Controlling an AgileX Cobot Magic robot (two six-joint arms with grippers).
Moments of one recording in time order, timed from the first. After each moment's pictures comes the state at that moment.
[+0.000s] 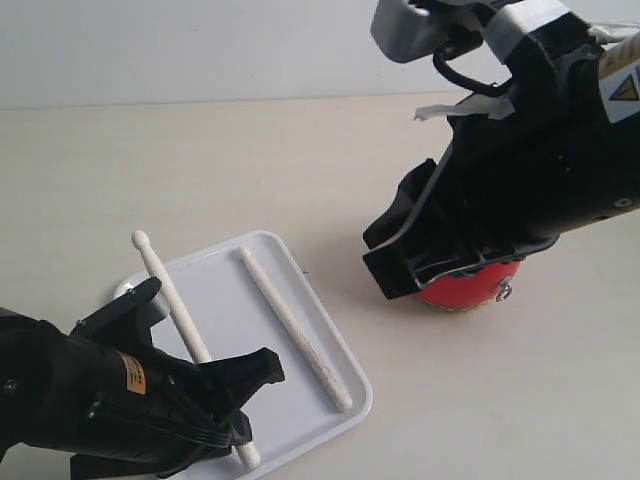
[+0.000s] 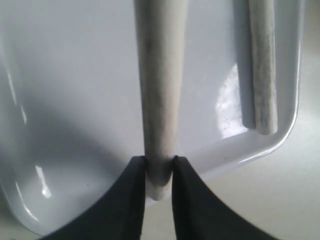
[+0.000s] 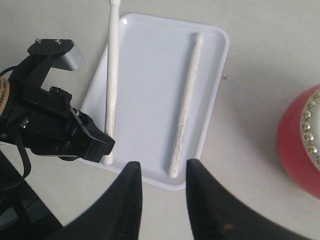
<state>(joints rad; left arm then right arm) -0.95 1.56 -0.52 -0.51 0.18 -0.74 0.83 1.16 -0.94 0.15 0.78 0.01</state>
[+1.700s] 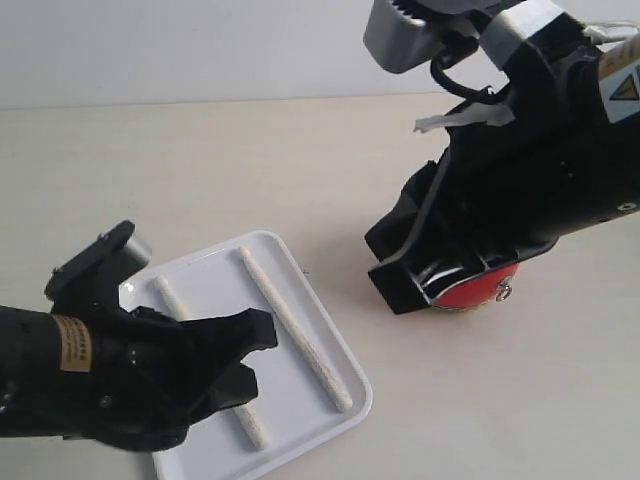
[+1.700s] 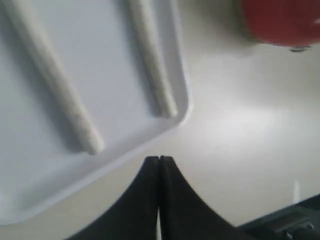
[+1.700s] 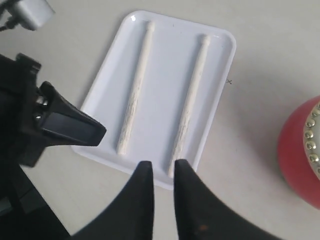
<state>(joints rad) -0.99 1.31 -0.52 -0.40 0.18 -0.74 0.83 1.16 -0.94 0.17 0.78 -0.07</state>
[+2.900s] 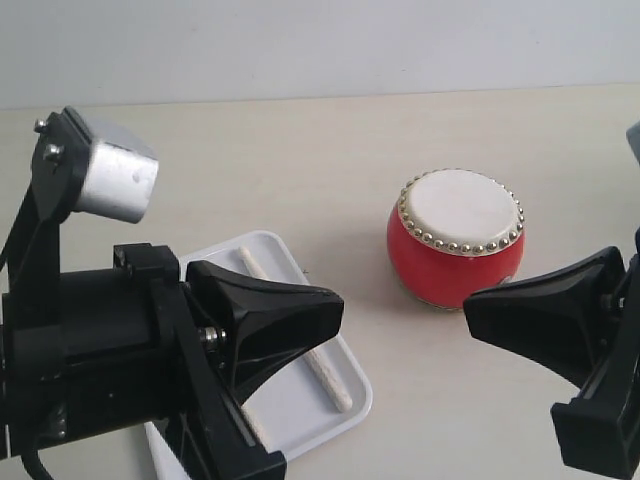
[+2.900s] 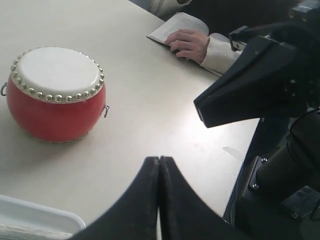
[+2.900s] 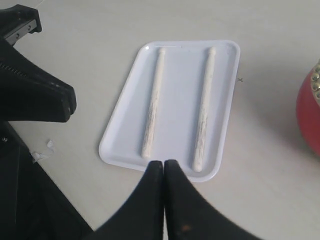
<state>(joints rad) -1.18 1.10 -0.52 -0.01 -0.14 -0.33 0.83 0.75 -0.52 0.30 0.53 -0.01</state>
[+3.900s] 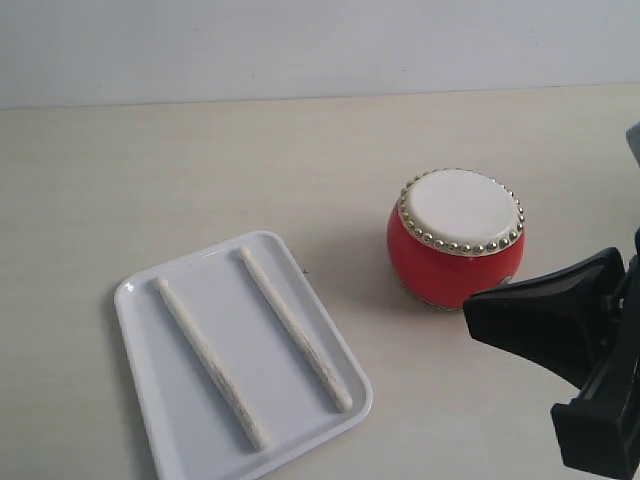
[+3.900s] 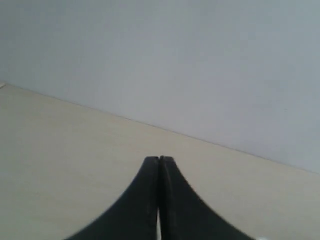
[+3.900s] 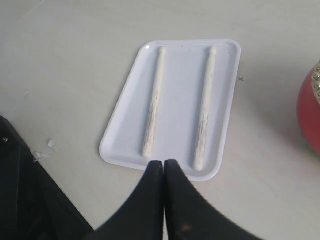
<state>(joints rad) -0.01 0.08 -0.09 -0.01 0.15 -0.28 0.83 0.75 -0.52 0.30 0.53 -0.01</state>
